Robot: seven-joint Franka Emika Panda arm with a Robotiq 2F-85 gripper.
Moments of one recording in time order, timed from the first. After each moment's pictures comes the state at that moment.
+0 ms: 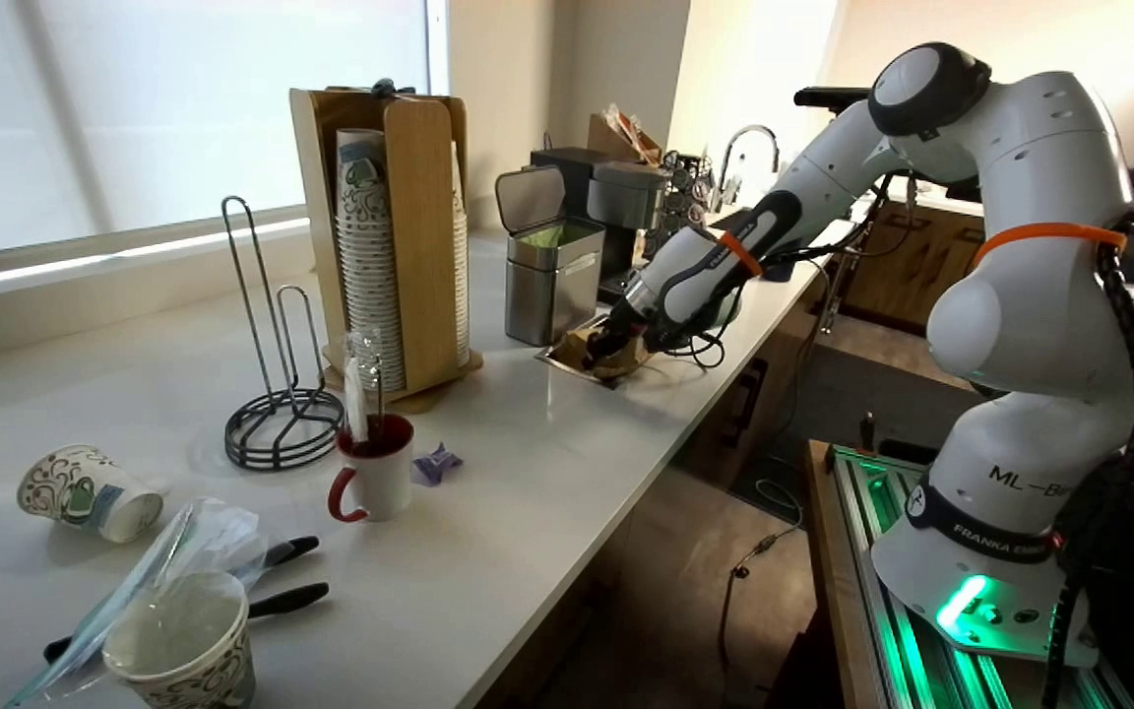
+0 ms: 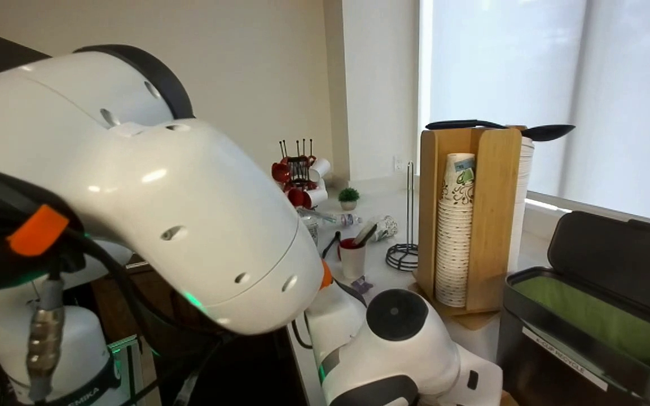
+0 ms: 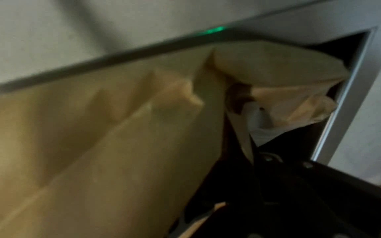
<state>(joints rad) -1.38 0.82 0.63 -2.14 -0.58 3.17 0.06</state>
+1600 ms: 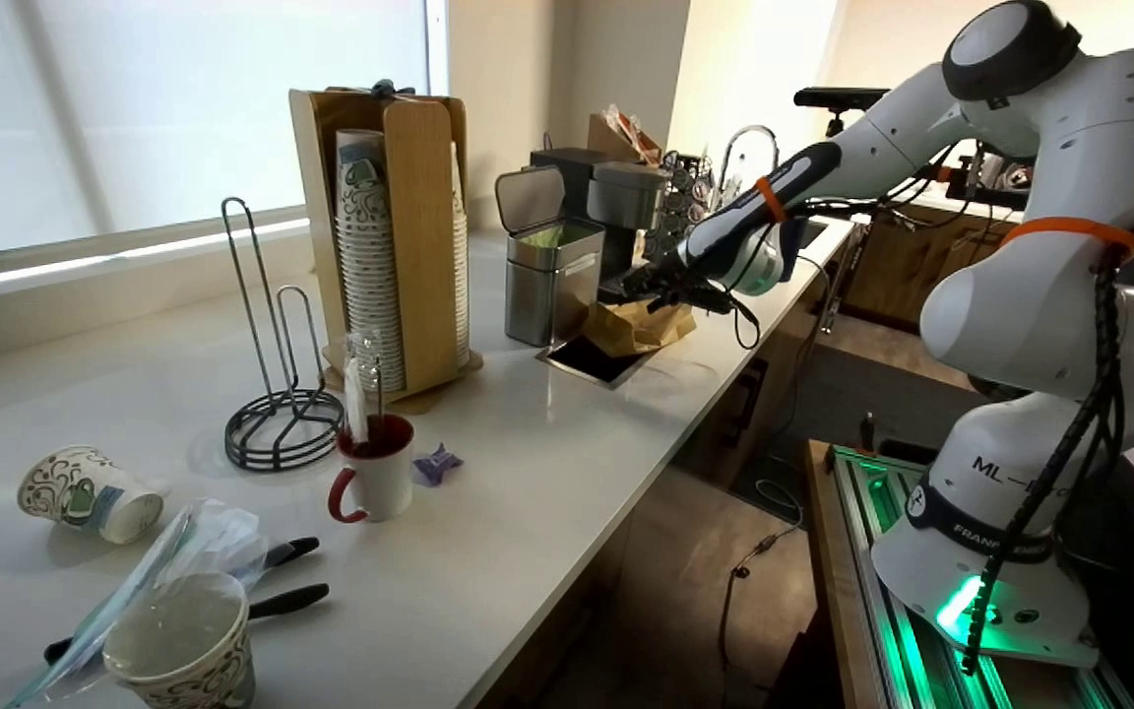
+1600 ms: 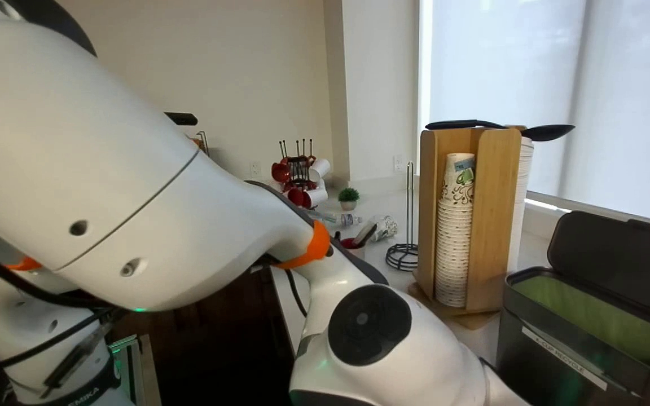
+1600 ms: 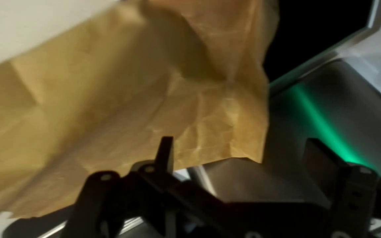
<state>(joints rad) -1.67 0.69 0.81 -2.24 -0.18 3.27 -0.11</state>
